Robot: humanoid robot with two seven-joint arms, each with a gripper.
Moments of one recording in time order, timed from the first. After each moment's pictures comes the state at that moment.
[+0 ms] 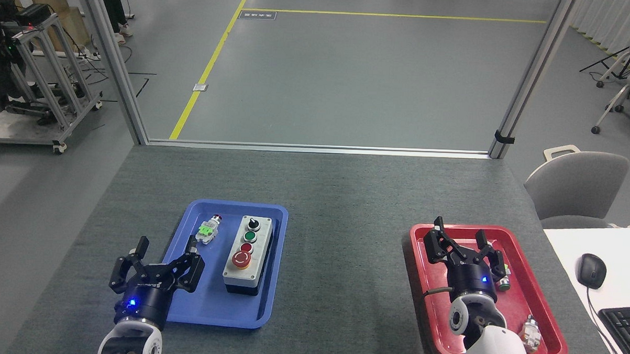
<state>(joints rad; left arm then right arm) -0.11 0.11 0.00 -1.46 -1.30 0.00 0.11 -0.33 0.01 -0.08 -1.15 1.25 -0.01 -0.10</state>
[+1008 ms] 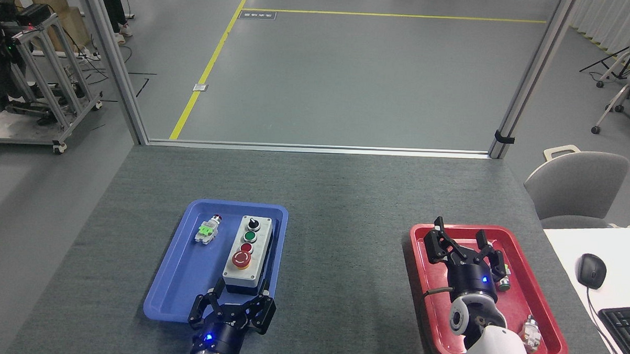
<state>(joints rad) -0.07 -0.04 -0.21 -1.33 -1.32 0.08 0.11 -0.33 0.00 -0.08 -1.15 1.25 -0.01 -0.10</state>
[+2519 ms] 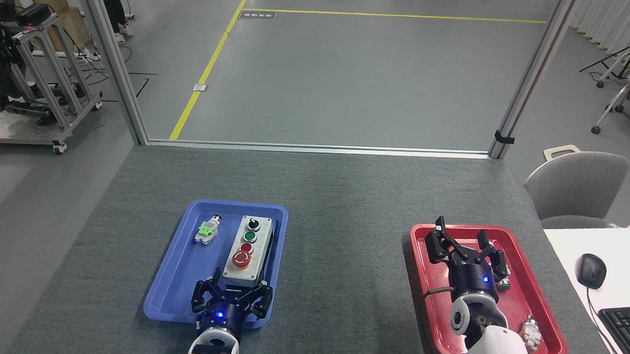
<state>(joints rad) -0.27 -0.06 -0.21 -1.01 -1.48 0.19 0.10 -0.33 0.00 -0.08 -1.15 1.25 0.00 -0.10</state>
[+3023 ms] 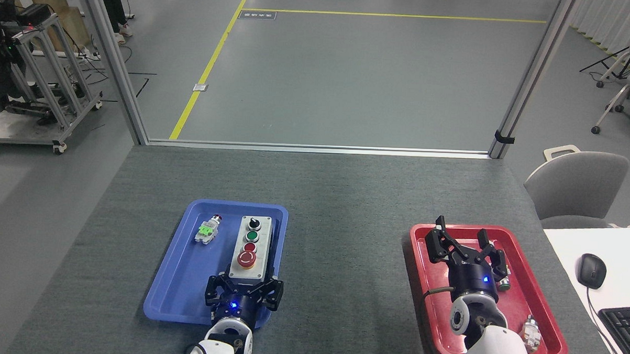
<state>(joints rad) -0.35 -0.11 -0.22 -0.89 -1.47 0.21 0.10 -0.33 0.00 -0.08 -1.15 1.25 -0.01 -0.10</state>
